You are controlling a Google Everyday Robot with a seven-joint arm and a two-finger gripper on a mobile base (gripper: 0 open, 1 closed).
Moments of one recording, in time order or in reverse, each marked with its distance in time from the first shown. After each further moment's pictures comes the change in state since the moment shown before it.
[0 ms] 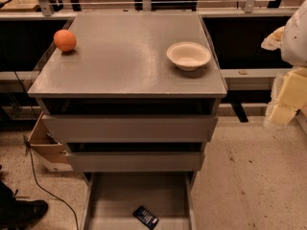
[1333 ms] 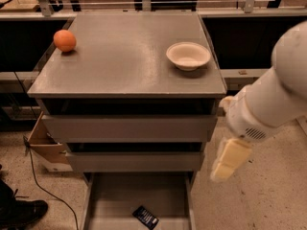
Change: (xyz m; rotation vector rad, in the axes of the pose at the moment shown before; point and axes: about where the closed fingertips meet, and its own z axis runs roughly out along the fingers) arm -0.027 0.070 0.130 -0.068 -0.087 0.042
